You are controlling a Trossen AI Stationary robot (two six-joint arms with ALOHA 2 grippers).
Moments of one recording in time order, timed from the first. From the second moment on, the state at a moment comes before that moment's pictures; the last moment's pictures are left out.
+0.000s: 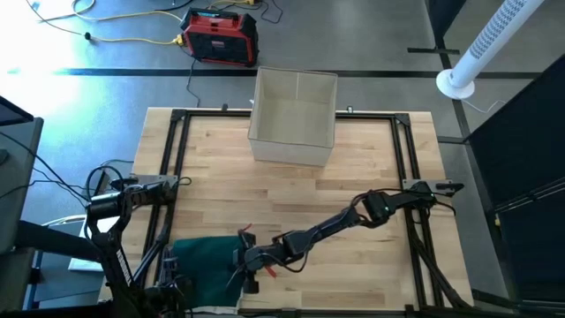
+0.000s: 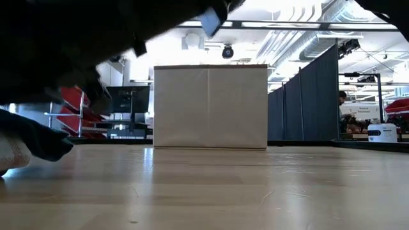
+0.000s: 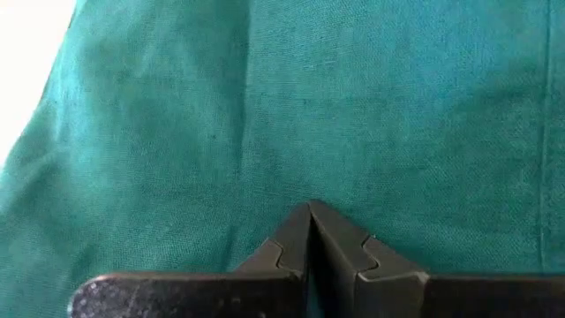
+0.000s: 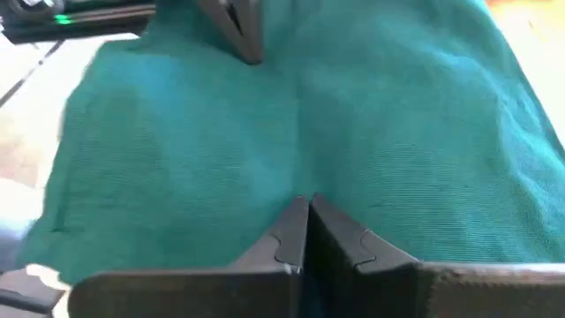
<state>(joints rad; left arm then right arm) -1.33 1.96 1.34 -1.09 -0.56 -1.48 0.41 2.53 2.04 -0.05 0.10 0.28</state>
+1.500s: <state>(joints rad) -0.11 0.89 0.69 -0.33 -0.23 0.06 0.27 0.77 0.42 0.10 0.36 0.14</state>
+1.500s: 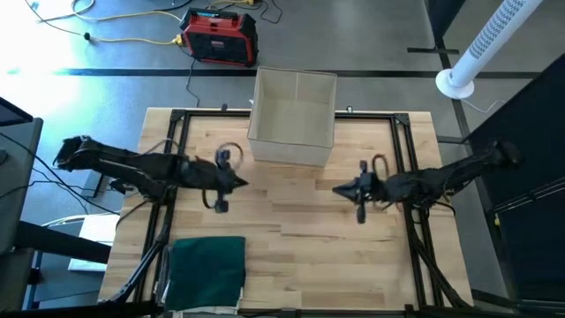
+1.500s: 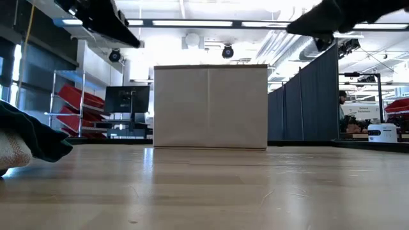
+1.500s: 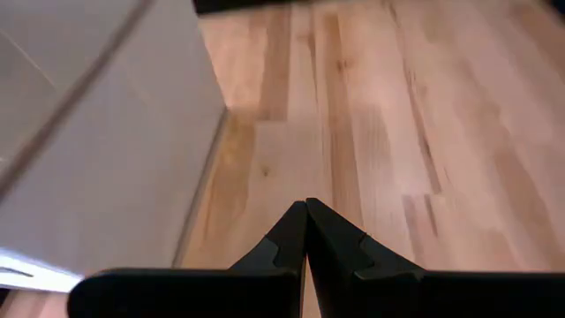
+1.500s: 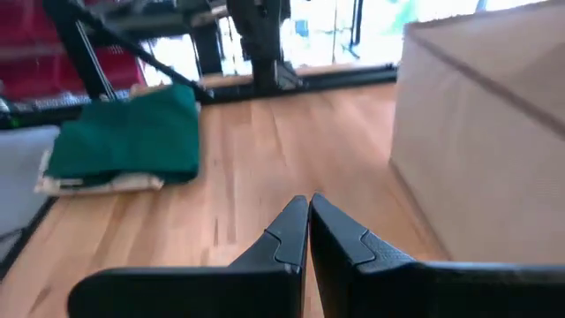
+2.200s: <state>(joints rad) 0.04 0.40 0.32 -0.11 -0.12 0.01 -0.21 0.46 0.20 0.13 -0.22 0.01</state>
